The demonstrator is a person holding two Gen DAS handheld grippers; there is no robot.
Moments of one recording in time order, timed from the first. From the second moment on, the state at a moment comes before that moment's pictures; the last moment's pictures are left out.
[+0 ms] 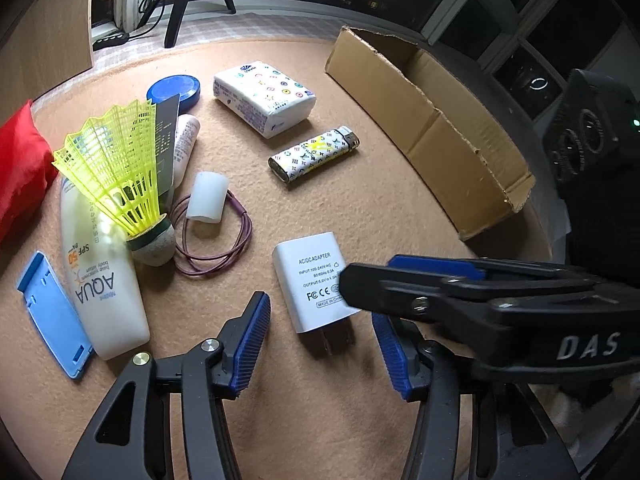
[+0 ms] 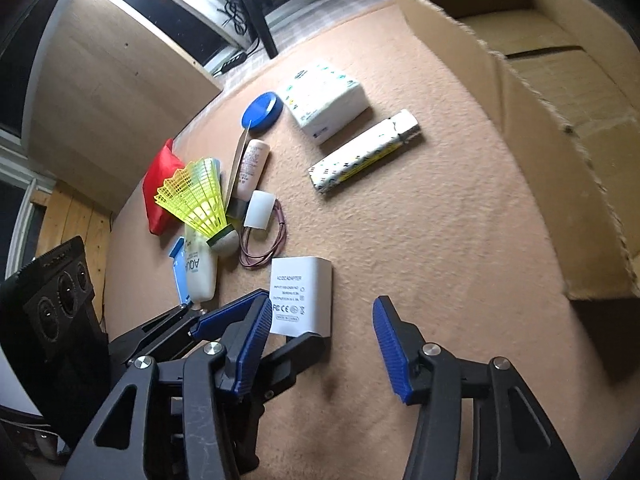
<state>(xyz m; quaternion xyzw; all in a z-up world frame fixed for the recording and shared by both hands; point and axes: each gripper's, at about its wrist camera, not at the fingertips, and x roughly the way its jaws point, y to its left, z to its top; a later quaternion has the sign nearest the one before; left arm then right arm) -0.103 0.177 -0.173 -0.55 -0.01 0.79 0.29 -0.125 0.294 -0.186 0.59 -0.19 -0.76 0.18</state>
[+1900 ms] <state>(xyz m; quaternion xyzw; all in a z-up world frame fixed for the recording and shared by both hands) -0.127 0.386 -0.089 -0.46 0.05 0.80 0.39 -0.141 0.462 -0.101 0.47 -0.22 -0.85 0.08</state>
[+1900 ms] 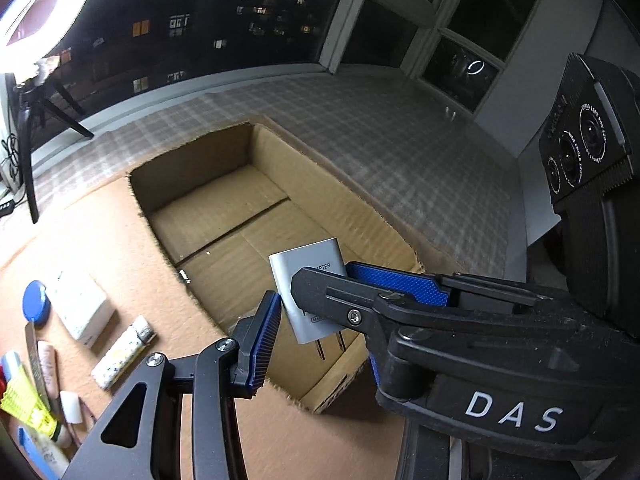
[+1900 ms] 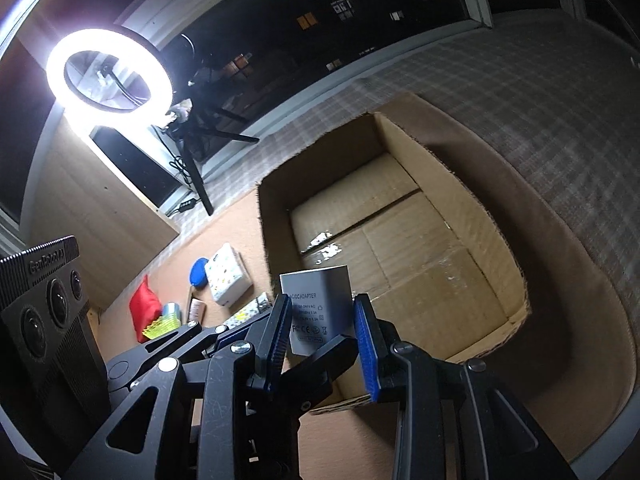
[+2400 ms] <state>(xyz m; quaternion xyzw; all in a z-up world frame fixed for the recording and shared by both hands) -0.139 0.394 -0.108 -0.48 0.04 0.80 0.36 -0.143 0.473 -0.104 0.46 -0.20 -0.86 0.04</state>
